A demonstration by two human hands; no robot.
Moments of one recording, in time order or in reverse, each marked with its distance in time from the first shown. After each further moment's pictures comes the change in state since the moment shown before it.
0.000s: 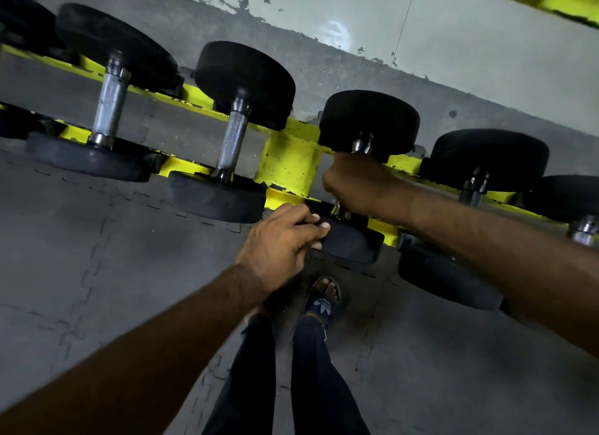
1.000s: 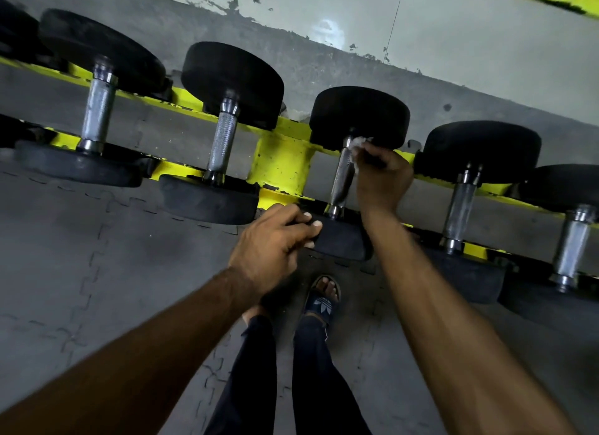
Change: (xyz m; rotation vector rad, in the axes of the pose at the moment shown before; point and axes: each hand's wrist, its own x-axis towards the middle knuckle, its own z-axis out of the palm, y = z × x) left_hand -0.001 0.002 -0.001 0.016 -0.003 -0.013; right_hand 0.009 -0.003 0.063 1.558 1.206 0.873
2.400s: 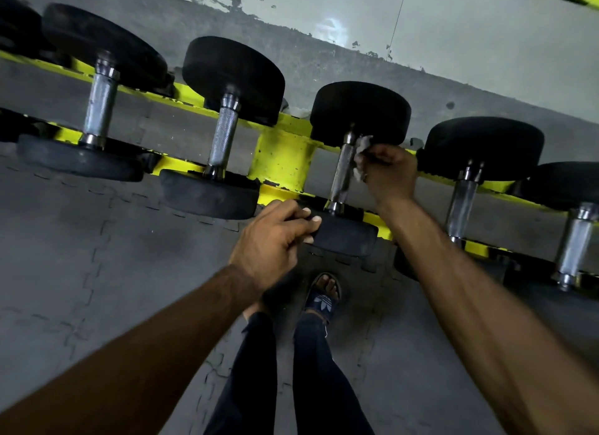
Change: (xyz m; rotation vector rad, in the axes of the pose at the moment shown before) left_hand -0.003 0.001 0.006 -0.014 0.020 -0.045; right_hand 0.015 -0.008 -0.017 -0.058 -0.258 0.314
